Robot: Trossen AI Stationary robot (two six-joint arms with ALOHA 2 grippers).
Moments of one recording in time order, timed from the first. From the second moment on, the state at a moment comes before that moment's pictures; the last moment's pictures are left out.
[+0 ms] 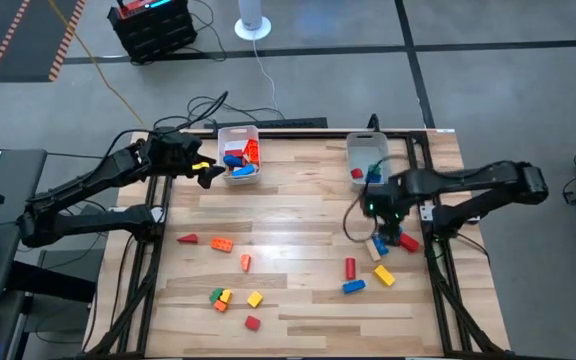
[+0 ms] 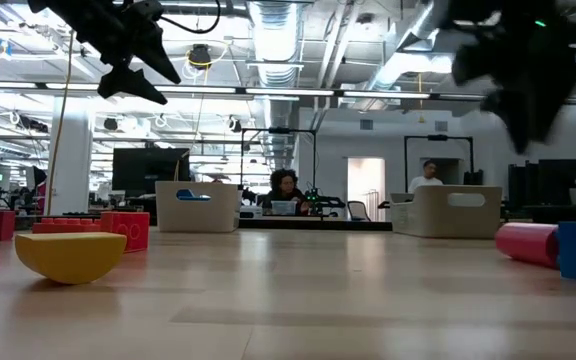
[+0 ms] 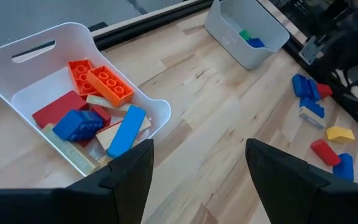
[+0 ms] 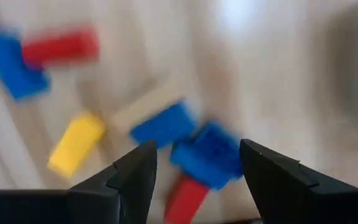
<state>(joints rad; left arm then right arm) 0.57 0.82 0.86 -0.60 0.07 -0.41 -0.02 1.22 0.94 -1.22 -0.04 0.18</state>
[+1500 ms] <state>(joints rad) 0.57 0.82 0.86 -0.68 0.10 -0.38 0.16 1.62 0.88 -1.21 -0.01 -0.08</state>
